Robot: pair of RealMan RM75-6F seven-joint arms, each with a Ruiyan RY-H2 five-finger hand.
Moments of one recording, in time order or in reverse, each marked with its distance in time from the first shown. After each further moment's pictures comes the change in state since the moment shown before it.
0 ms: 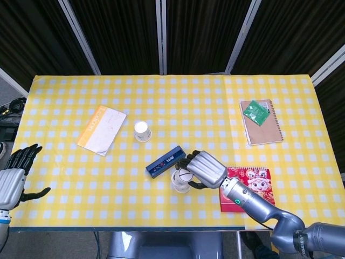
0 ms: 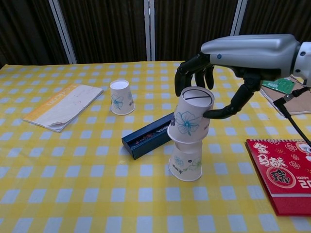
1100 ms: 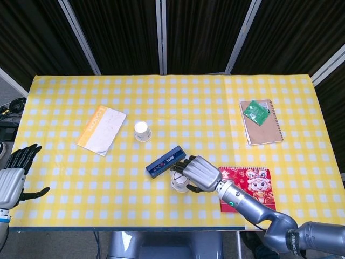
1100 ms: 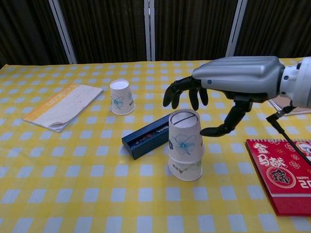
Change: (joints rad) left arm -0.006 0.002 -0.002 0.003 -0.017 -0.014 0.000; right arm 0.019 -0.054 -0.024 0.028 0.033 -0.045 -0.077
